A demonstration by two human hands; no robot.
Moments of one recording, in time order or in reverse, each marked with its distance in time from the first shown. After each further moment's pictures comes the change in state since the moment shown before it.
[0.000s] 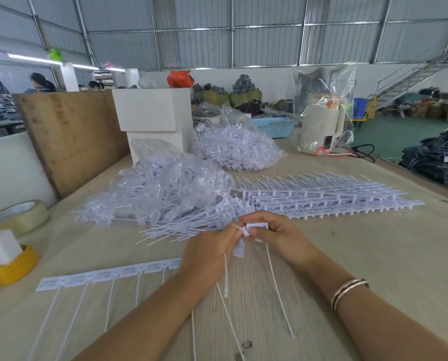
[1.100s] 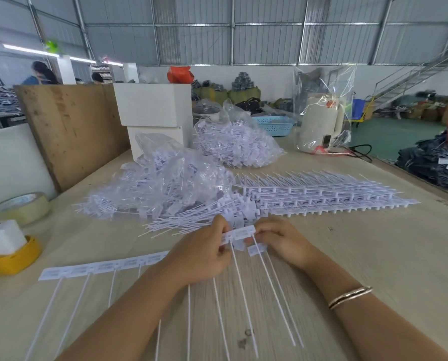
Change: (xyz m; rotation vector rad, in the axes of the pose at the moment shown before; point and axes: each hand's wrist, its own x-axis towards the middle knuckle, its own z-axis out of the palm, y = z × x) left_hand -0.008 -0.009 -0.030 -0.043 -0.371 -0.051; right_hand -0.009 0.002 -0.003 -0.465 -0.024 0.035
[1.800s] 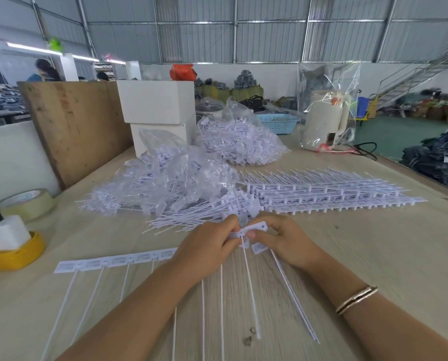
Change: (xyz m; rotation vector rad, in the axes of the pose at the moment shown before) left_hand 0.005 -0.001 0.008 -0.039 0.175 0.085; right_hand -0.005 -0.012 0.008 0.106 0.031 -0.080
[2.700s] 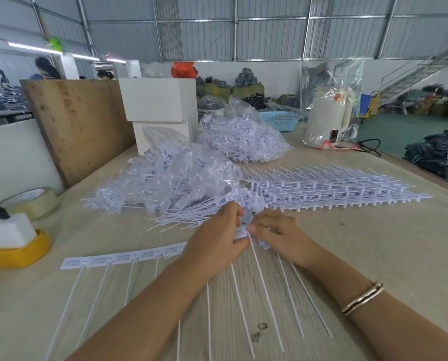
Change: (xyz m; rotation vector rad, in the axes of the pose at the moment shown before) left_hand 0.002 0.012 0.000 -0.039 0.094 -0.059; right_hand 0.005 -0.001 0.009 -0.276 -0.032 0.031
